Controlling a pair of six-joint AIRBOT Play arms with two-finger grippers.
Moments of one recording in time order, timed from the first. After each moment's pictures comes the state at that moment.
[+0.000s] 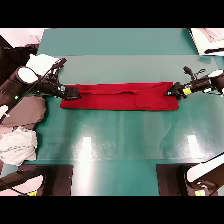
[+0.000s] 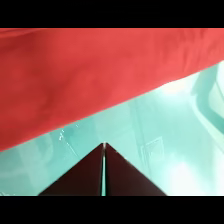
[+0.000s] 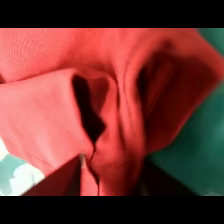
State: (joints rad) left arm -0.15 -1.28 1.11 0.97 -1.07 -1.33; right arm -0.34 -1.87 1.46 -0.85 1.43 1.12
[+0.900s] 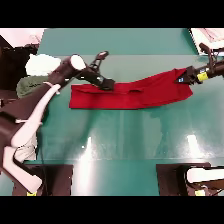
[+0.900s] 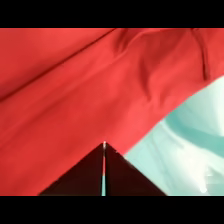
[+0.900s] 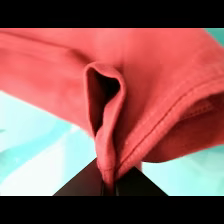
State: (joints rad) left arm -0.45 -1.84 1.72 0.93 -1.06 -1.37; right arm -0.29 -1.55 1.57 -0.86 1.57 1.26
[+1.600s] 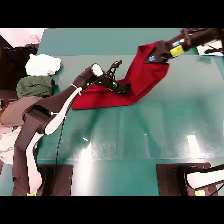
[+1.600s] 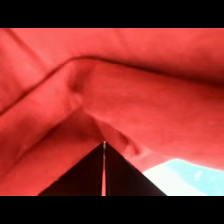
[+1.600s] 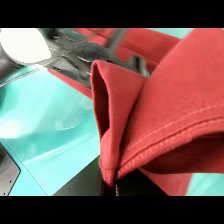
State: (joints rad) left arm -0.49 -2.11 1.94 0.80 -1.03 -1.39; right arm 0.13 -1.62 2.02 -0.86 1.59 1.43
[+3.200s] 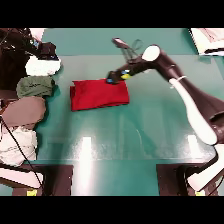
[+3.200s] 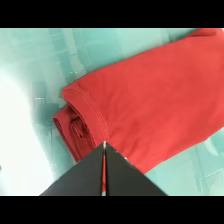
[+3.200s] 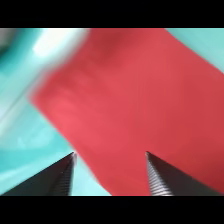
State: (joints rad) left arm -0.01 -1.63 2.01 1.19 -1.47 -1.39; right arm 0.34 -1.78 1.73 -0.88 1.14 1.20
